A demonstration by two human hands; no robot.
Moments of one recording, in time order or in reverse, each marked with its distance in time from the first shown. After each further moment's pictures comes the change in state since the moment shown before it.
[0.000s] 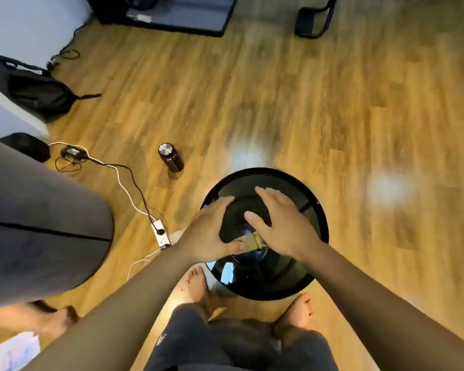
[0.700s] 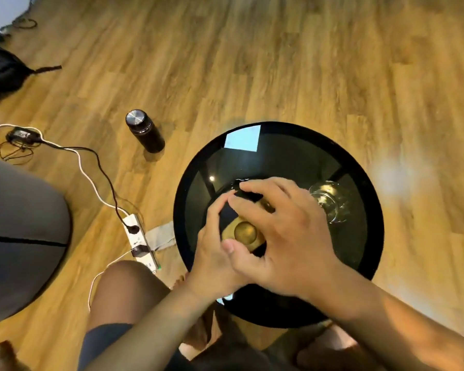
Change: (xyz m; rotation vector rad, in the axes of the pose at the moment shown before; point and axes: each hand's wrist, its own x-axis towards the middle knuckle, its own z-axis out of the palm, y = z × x) left_hand 0.055 -0.133 0.200 -0.491 0.471 0.177; right_hand 0.050 0.090 0.174 -0.192 0.519 -0.487
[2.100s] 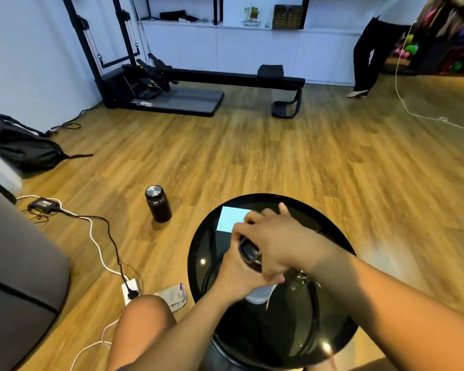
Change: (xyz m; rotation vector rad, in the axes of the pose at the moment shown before) left_hand 0.013 -0.017 0.012 -0.027 -0.103 -0.047; right_hand 0.031 -0.045 -0.033 -0.510 -0.725 0.049
